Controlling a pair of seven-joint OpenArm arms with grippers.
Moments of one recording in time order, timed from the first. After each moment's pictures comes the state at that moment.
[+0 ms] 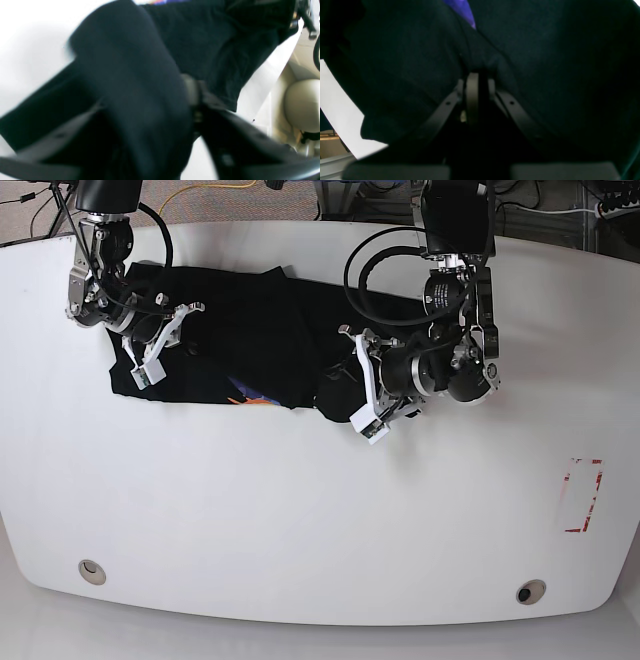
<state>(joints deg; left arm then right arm) -6.2 6.6 -2.1 94.5 -33.4 -41.9 82.3 -9.7 20.1 14.3 82.4 42.2 40.1 -52.2</state>
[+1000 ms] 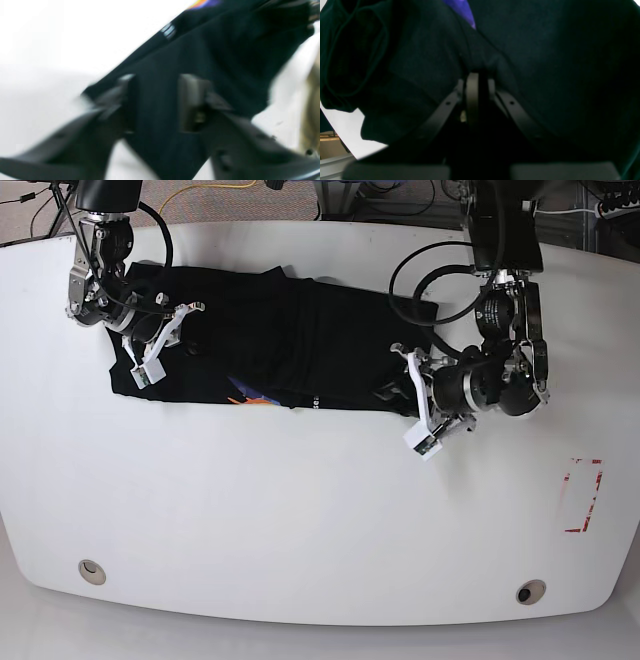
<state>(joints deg) -8.5 -5.2 -3.3 94.4 -37.9 -41.9 80.1 -10.0 20.1 14.3 82.4 42.2 40.1 -51.8</state>
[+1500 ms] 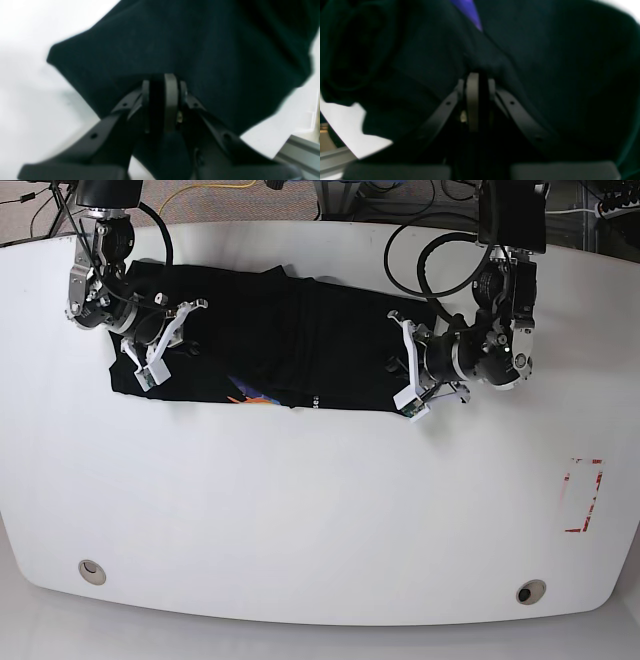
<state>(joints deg) -2.4 -10.1 4.2 91.9 -28.5 -41.9 67.9 -10.7 19.6 14.1 90.0 40.6 39.6 -54.3</state>
